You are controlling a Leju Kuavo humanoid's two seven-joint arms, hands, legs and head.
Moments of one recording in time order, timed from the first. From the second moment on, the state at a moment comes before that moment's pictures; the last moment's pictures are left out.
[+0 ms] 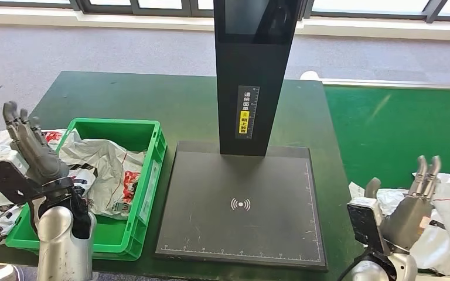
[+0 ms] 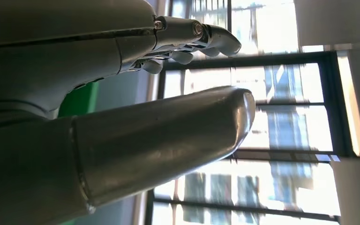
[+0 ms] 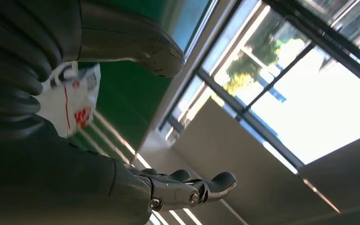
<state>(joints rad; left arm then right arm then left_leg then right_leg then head) -0.19 -0.18 0.20 -1.64 -0.14 0.18 -0.56 0.05 0.24 -0.31 -1.71 0.79 -0.49 -0.46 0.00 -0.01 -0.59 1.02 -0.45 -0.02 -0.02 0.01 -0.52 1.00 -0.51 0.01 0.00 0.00</state>
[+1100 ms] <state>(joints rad) -0.10 -0.19 -0.09 -1.77 0.00 -0.24 -0.54 -0.14 0.10 -0.63 -1.18 0.82 -0.19 -0.14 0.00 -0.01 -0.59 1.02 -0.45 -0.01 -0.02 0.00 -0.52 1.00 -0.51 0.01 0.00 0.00</state>
